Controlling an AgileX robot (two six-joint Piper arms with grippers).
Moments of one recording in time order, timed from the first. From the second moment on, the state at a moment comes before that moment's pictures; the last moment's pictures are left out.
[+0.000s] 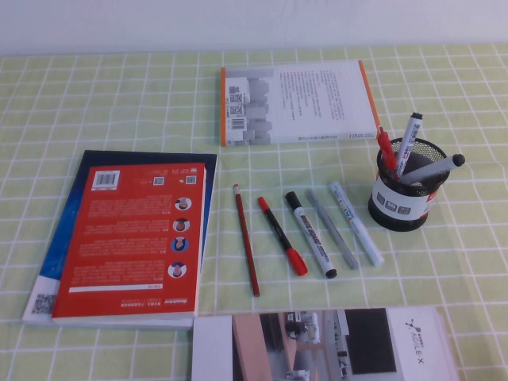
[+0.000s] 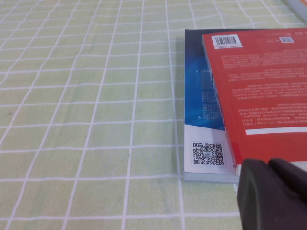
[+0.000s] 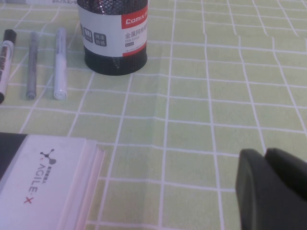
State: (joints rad) right arm 0.08 -0.01 0.03 0.10 0.39 -0.10; left arm 0.00 -0.02 0.03 -0.06 0.39 0.16
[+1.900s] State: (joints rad) right arm 0.08 0.73 -0.47 0.78 0.31 -0.42; left arm 0.00 -0.02 0.03 -0.06 0.39 0.16
